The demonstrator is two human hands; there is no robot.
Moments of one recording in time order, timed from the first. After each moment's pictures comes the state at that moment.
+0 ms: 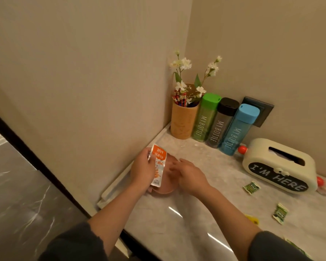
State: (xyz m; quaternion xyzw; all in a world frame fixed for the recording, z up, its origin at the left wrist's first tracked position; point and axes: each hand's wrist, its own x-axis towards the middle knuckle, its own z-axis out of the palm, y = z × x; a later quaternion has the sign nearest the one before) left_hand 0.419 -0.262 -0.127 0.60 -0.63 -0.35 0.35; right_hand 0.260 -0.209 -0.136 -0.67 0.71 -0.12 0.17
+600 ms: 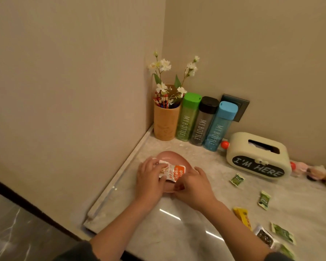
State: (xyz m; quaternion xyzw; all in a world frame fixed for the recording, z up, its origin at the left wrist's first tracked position) left_hand 0.394 -0.243 -0.149 0.46 -0.82 -0.24 0.24; right_hand 0.249 -0.165 -0.128 -0.65 0.76 -0.07 0.06
